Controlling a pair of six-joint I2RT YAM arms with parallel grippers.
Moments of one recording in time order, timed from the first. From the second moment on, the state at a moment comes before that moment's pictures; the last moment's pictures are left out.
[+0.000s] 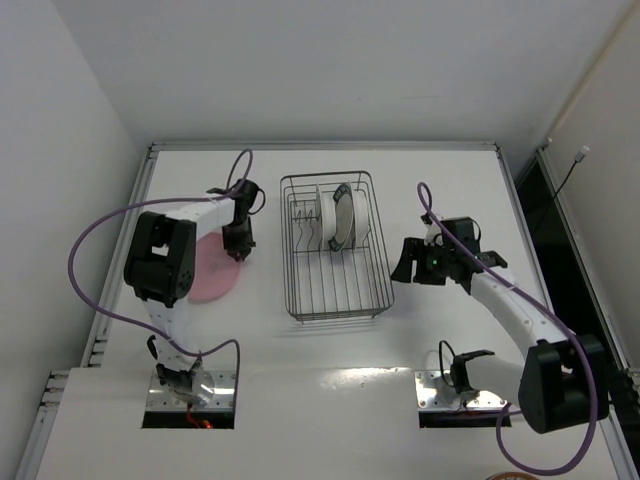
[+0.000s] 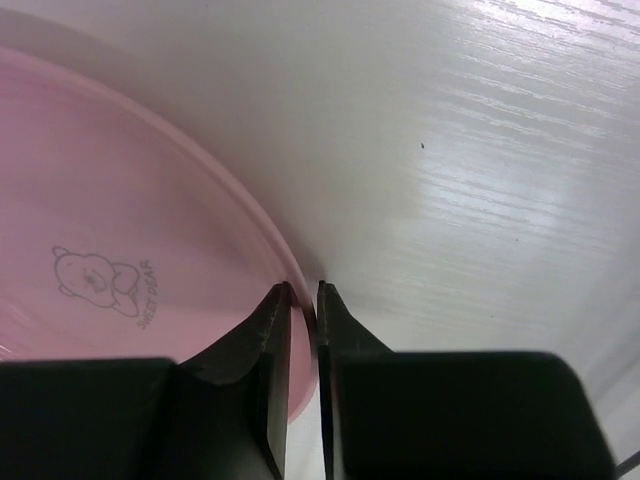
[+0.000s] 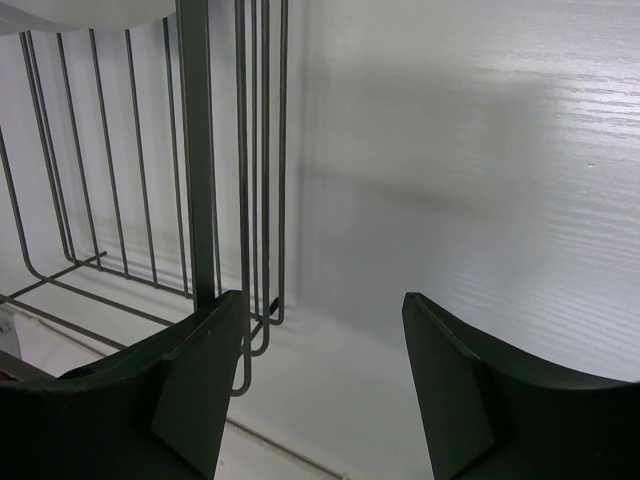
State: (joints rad) left arm -0.24 1.92 1.28 -0.72 -0.20 -0.44; right arm 0.16 1.16 0.63 -0.41 -0.35 0.27
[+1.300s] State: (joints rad) left arm -0.30 1.41 1.29 0.02 0.65 -0.88; right arm 0.15 1.03 0.33 -0.21 -0.39 0.38
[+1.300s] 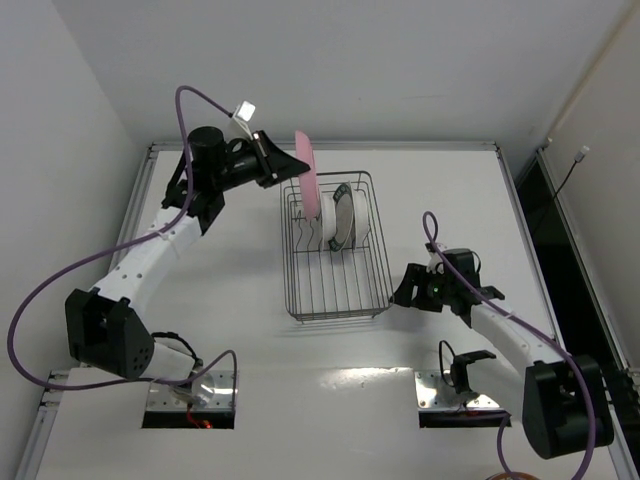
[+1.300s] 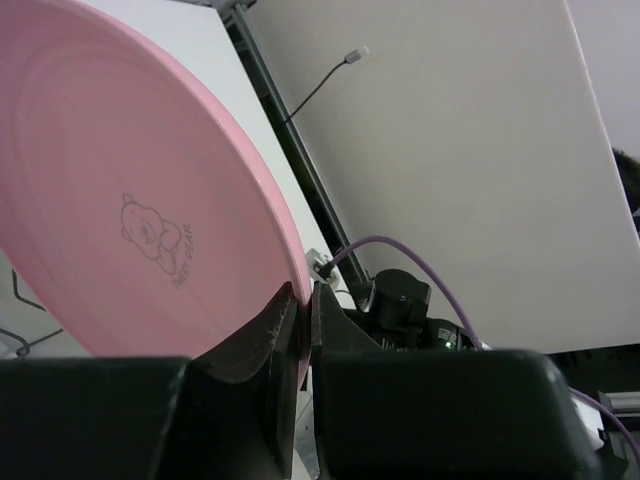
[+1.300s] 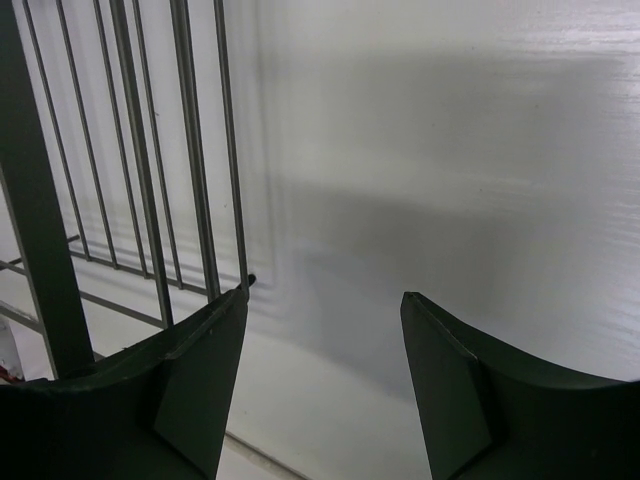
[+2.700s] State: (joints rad) left arm -0.27 1.62 1.10 0.12 0.77 -0.80; right arm 0.15 1.02 0.41 -0.29 -0.40 0.37
